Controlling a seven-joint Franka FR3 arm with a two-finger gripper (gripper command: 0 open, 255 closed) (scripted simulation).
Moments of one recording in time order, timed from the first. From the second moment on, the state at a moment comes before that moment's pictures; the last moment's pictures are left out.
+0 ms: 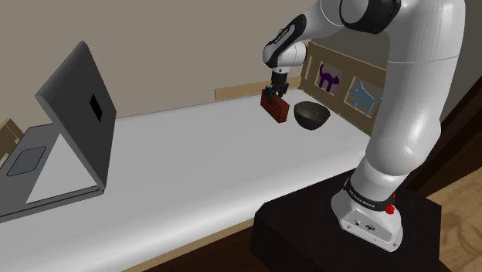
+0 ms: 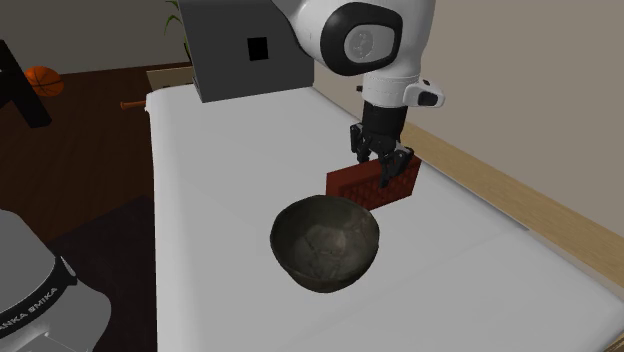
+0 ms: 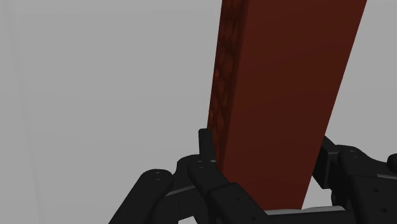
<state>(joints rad) -0.16 0.33 -0.33 -2.03 0.17 2.34 -0.30</state>
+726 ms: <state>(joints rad) -0.15 0.27 -0.34 -2.01 0.14 2.26 -0.28</state>
